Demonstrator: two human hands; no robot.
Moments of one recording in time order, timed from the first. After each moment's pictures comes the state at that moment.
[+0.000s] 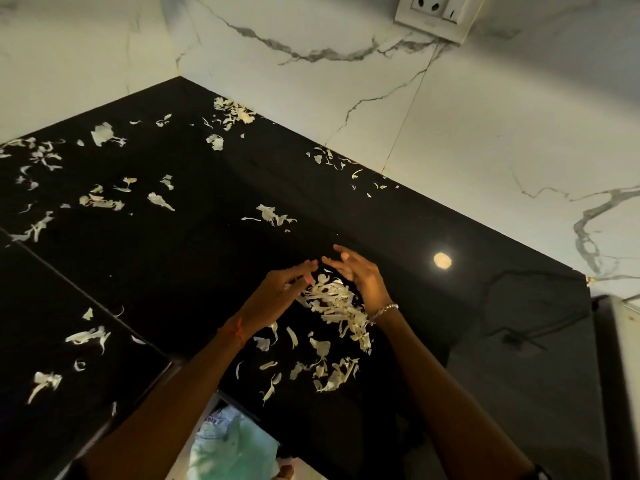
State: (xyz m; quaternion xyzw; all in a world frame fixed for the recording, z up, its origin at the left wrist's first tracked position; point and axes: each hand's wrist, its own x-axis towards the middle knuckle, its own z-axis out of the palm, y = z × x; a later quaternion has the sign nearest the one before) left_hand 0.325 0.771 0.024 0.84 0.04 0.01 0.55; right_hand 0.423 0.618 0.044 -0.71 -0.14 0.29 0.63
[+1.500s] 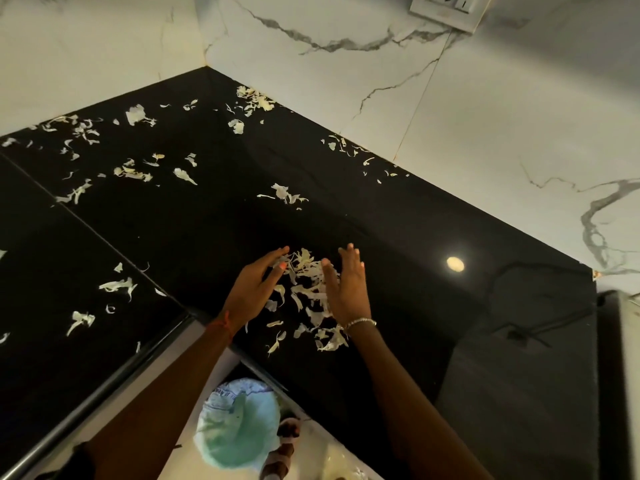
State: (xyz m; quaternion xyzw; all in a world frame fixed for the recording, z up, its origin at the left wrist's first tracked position) left_hand 0.268 0.772 0.009 0.82 0.16 0.12 0.53; right_hand 0.346 0.618 0.033 -0.89 -0.22 0.13 0.37
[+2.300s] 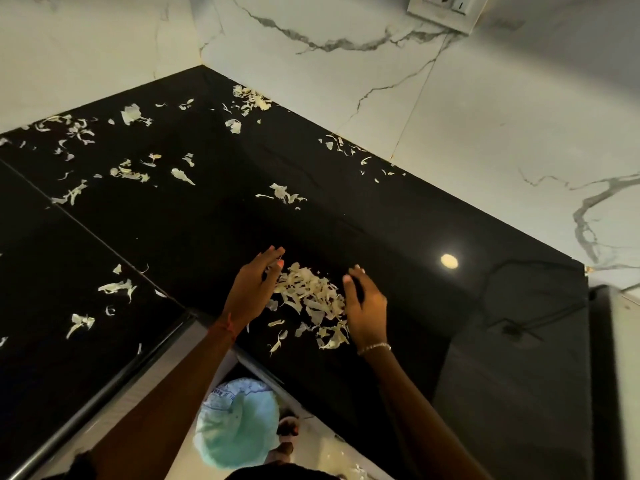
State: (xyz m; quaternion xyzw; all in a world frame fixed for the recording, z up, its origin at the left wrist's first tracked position) left_hand 0.265 0.771 0.007 0.84 0.19 0.13 0.49; right_hand 0.325 0.588 0.032 -0.85 -0.14 0.09 0.50
